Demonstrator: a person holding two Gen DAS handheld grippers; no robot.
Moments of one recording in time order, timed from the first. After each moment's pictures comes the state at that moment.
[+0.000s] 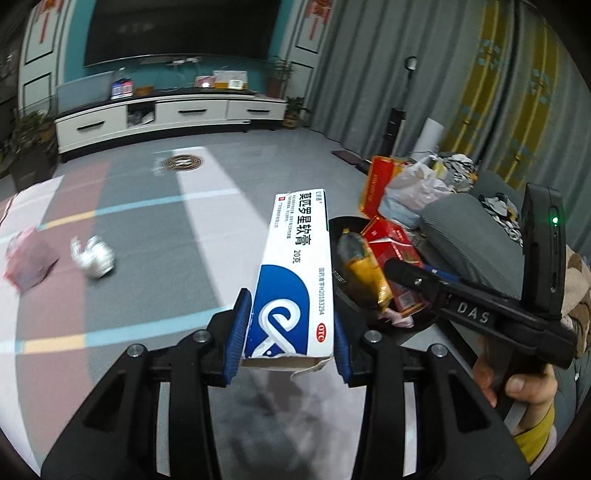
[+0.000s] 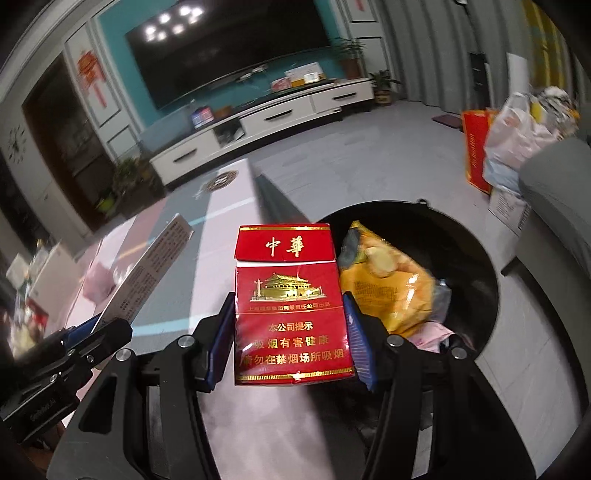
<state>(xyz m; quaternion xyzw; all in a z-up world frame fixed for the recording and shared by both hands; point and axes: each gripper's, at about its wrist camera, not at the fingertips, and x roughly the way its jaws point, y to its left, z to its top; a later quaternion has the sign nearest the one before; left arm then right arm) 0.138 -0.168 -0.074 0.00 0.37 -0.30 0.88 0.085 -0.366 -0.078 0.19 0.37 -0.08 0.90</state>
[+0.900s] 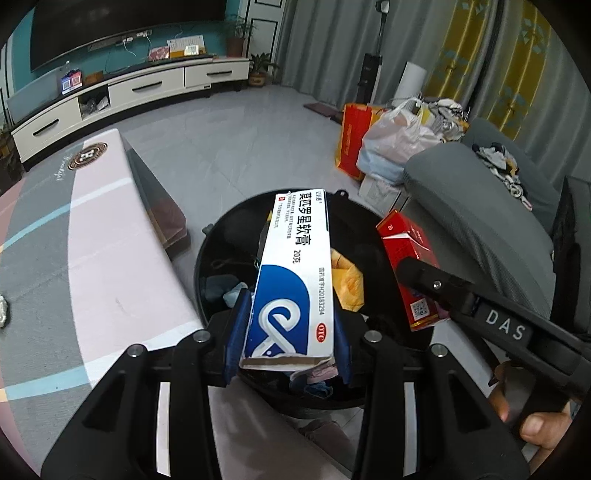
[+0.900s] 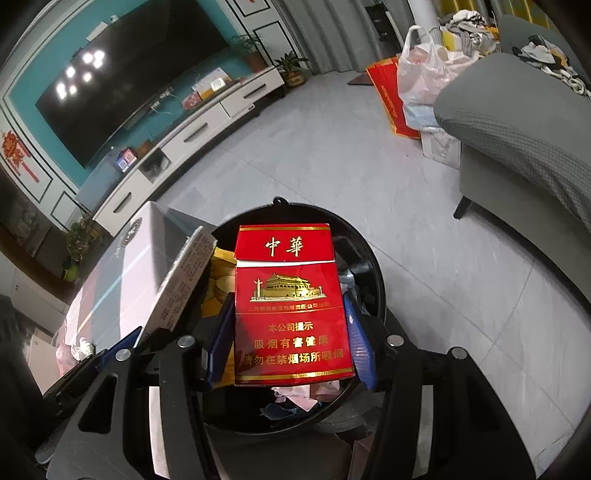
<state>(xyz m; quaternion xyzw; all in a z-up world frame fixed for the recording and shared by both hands) 0.179 -0.319 -0.121 0.07 0.43 -0.33 0.84 0.064 -0.475 -0.112 0.31 0.38 -0.19 0.85</state>
